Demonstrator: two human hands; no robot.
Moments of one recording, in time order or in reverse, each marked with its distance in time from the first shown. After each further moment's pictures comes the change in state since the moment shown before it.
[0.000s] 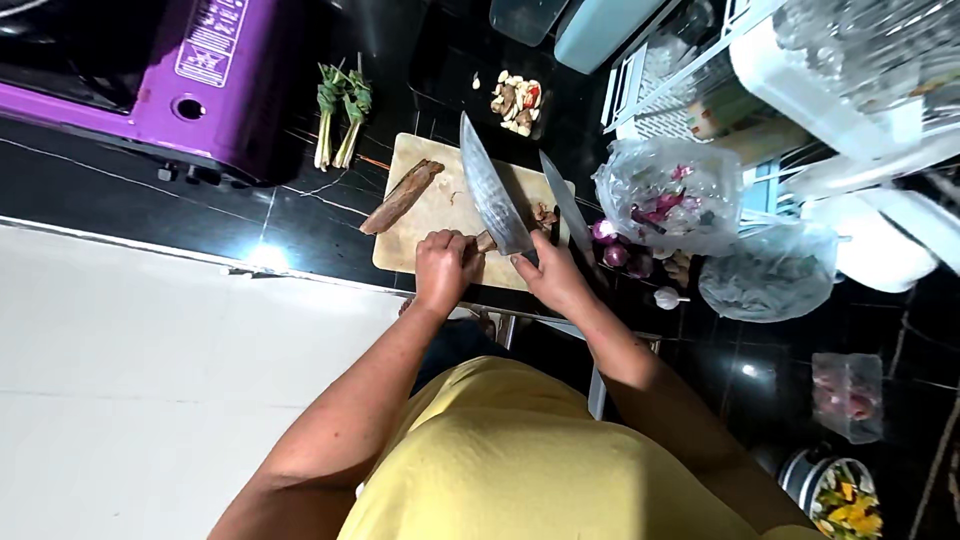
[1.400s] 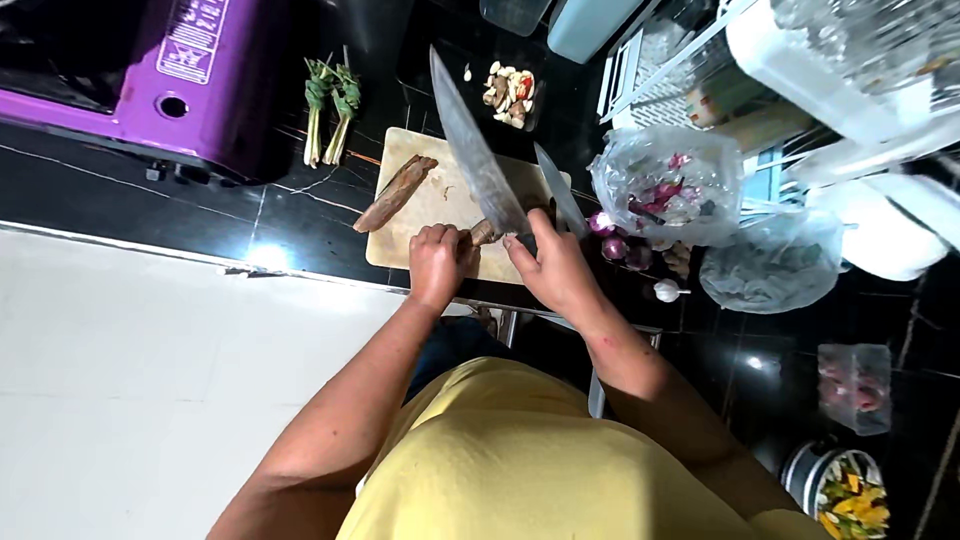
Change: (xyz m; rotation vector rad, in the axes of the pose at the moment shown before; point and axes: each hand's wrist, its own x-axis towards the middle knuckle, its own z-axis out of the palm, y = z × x) left_hand 0.001 0.001 0.002 0.029 -0.016 -0.021; right_hand -0.024 -0.034 -0.018 -0.060 0.253 -0.195
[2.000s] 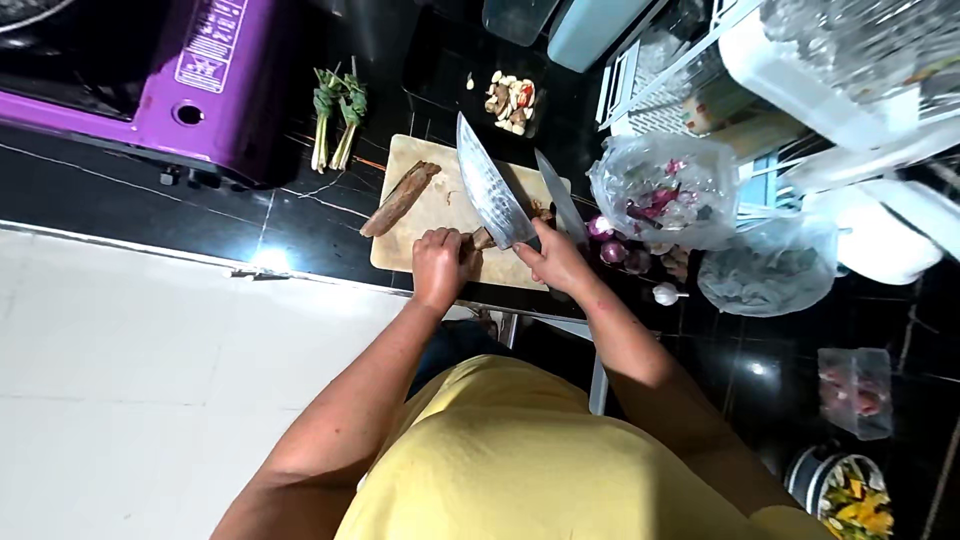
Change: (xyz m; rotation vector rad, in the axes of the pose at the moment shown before) left_hand 0.000 0.001 0.001 0.000 0.021 0.010; right_hand 0.025 0.062 0.023 0.180 -0.308 0.243
